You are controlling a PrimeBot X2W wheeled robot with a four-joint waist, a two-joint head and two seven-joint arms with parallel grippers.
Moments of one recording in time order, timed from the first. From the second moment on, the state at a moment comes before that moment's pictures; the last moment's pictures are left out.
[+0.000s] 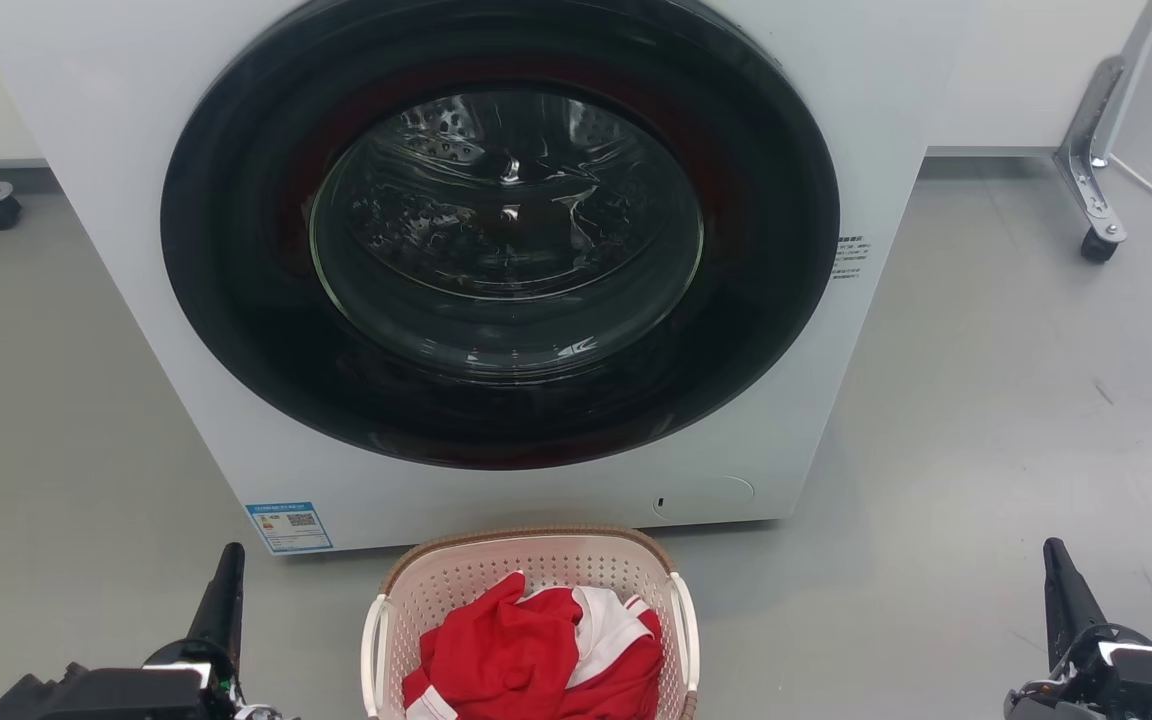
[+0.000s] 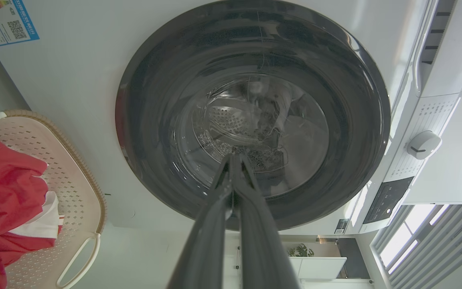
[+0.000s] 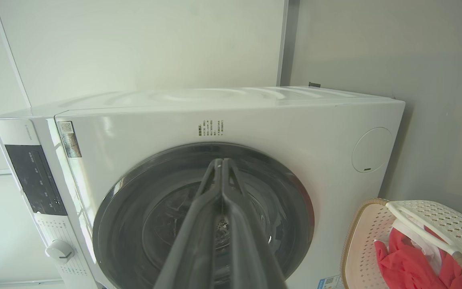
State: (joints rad) left arm -0.08 0.04 0.09 0.30 -1.60 -0.12 0.11; right arm -0.09 -0.04 -0.13 0.30 1.60 0.12 0.11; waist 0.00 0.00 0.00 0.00
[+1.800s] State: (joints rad) left arm -0.08 0.04 0.09 0.30 -1.60 -0.12 0.11; right arm -0.09 -0.04 -0.13 0.30 1.60 0.12 0.11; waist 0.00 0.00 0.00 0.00
